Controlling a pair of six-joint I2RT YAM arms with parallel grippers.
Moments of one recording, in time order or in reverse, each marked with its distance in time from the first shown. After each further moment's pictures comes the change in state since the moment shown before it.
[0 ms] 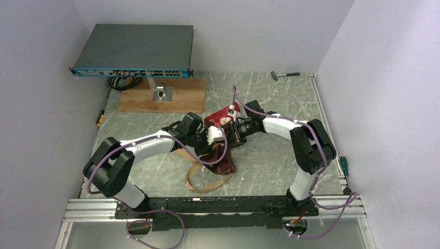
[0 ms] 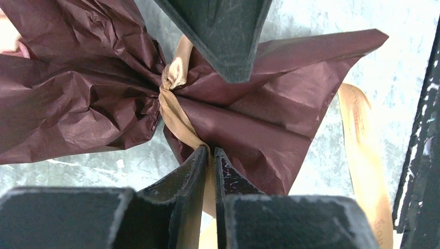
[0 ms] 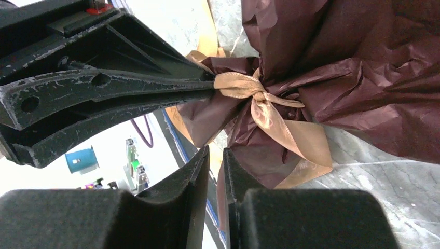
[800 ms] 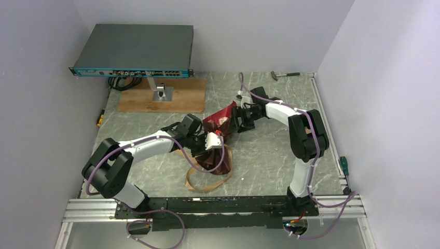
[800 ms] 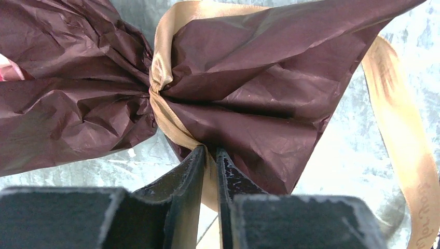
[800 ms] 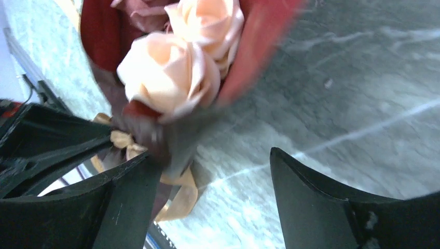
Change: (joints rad) left arm 0.000 -0.008 -0.002 -0.094 -0.032 0.233; right arm -0.106 0.175 0.249 -0.097 0.294 -0.093
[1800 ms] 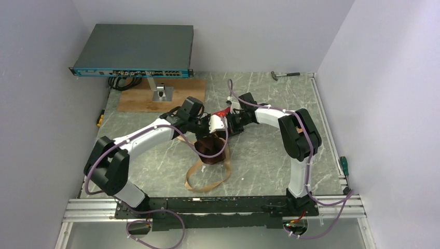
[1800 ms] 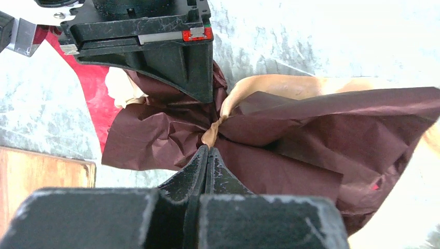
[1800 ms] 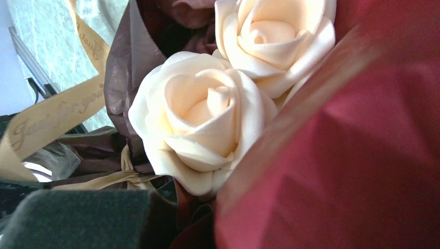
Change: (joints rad) left arm 0.037 0.042 0.242 -0.044 -0.007 0.004; right arm 0.089 0.053 -0.034 0.124 0.002 0.120
